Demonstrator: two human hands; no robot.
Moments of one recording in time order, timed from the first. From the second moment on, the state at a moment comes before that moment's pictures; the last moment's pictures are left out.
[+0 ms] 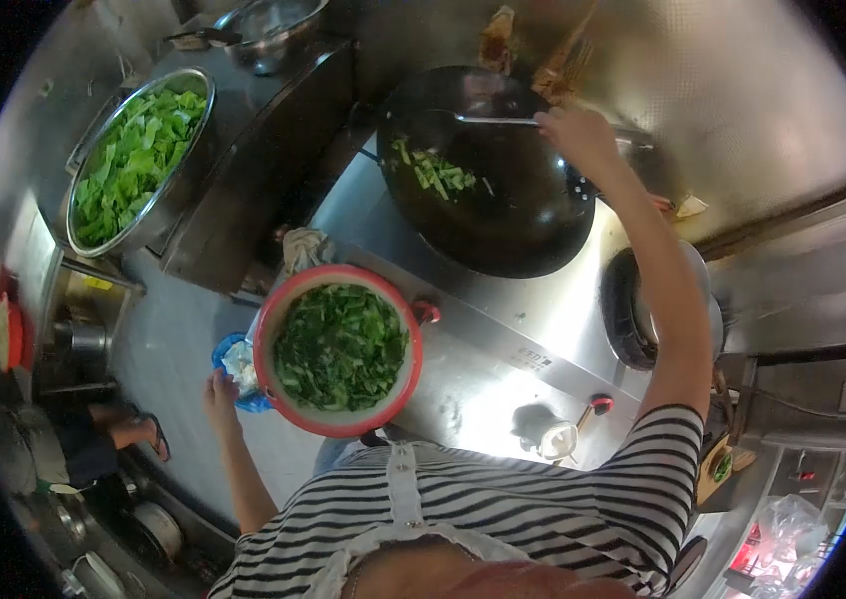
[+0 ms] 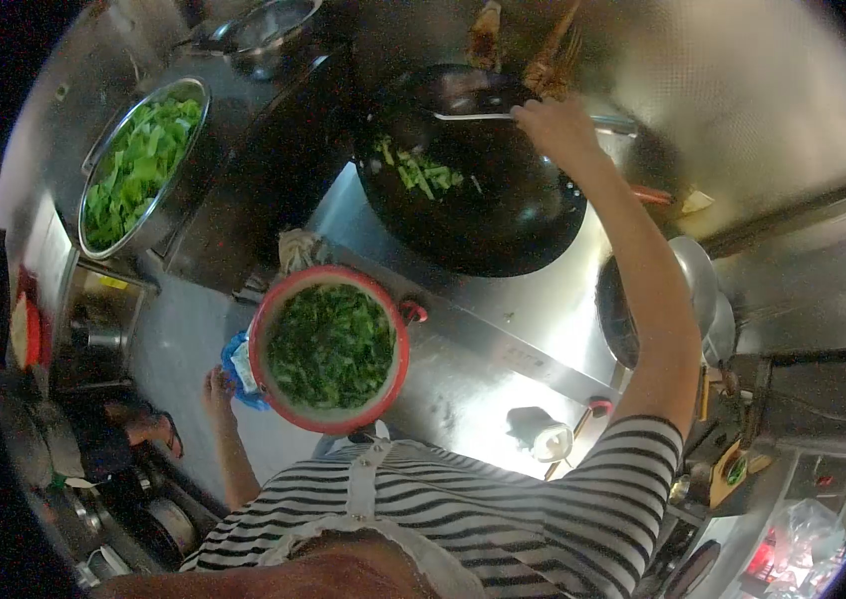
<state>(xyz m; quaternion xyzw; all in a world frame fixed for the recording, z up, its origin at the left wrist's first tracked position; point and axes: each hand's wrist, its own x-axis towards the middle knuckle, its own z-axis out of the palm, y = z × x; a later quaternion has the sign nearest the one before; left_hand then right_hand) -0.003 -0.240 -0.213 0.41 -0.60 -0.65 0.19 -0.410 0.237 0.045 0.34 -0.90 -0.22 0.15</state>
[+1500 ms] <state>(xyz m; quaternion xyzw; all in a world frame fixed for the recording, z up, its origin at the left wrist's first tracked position) -0.021 -0.232 -0.195 0.40 -0.64 -0.63 0.16 -0.407 0.248 0.062 0.41 -0.82 -0.32 0.23</state>
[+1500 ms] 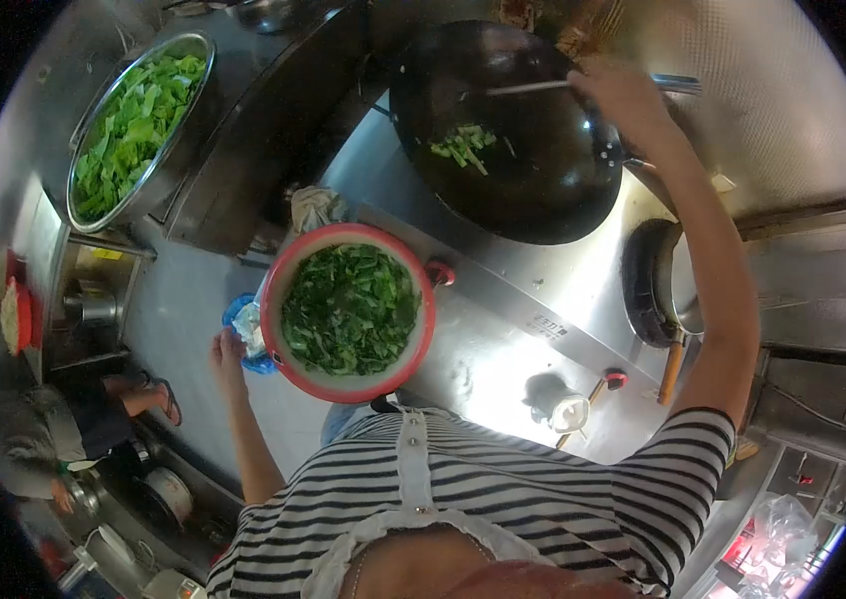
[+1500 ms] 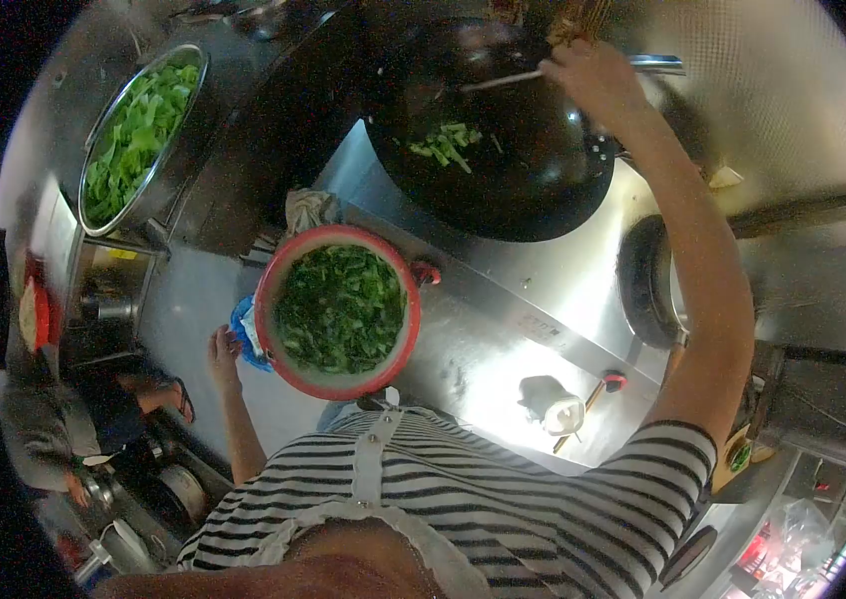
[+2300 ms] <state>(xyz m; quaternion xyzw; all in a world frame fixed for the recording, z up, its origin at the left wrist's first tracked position) -0.031 -0.234 -0.204 0.38 -0.61 -0.67 0.18 -0.390 0.188 0.078 0.34 -0.85 -0.39 0.11</state>
